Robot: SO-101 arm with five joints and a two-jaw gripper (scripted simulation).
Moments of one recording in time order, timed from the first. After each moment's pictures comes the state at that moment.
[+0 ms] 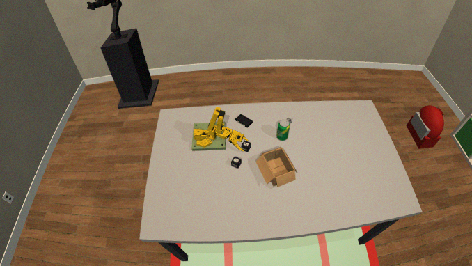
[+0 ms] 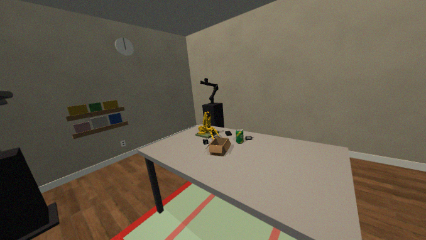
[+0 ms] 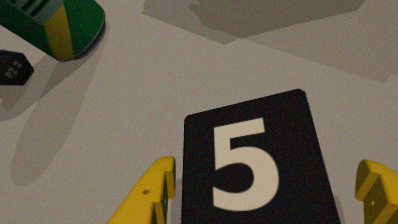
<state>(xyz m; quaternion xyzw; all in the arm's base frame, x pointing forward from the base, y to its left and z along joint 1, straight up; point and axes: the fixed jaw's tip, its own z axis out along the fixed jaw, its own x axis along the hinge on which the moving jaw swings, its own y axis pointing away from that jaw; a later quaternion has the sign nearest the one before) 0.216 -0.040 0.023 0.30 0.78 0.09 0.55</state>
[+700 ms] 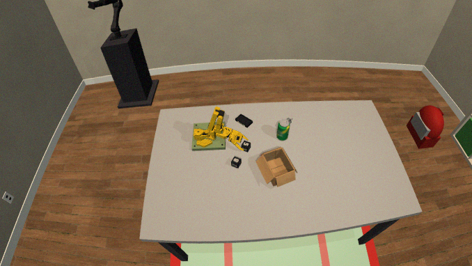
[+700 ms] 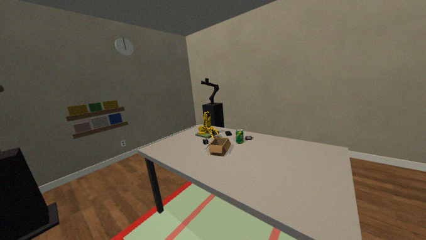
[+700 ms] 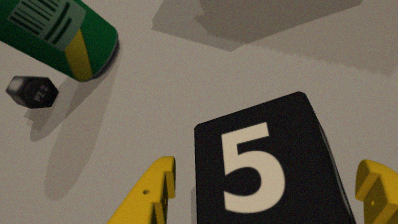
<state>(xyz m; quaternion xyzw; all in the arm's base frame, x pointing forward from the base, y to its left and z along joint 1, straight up) 0.217 -0.041 0.030 0.34 0.75 0.12 0.55</state>
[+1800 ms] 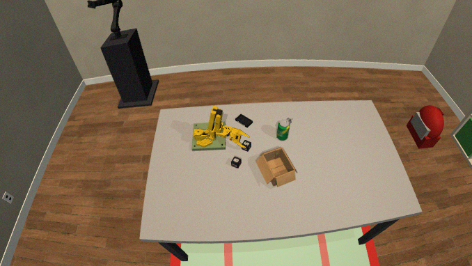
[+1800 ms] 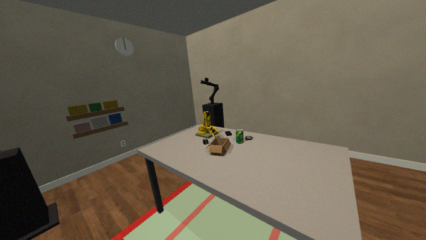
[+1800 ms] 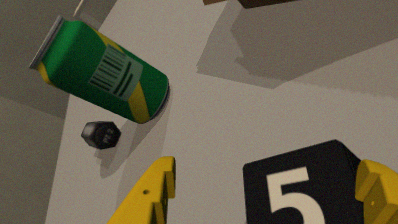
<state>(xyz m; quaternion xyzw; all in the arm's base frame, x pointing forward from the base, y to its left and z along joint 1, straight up) 0.223 -0.043 0.059 0.38 0.68 0.19 0.60</state>
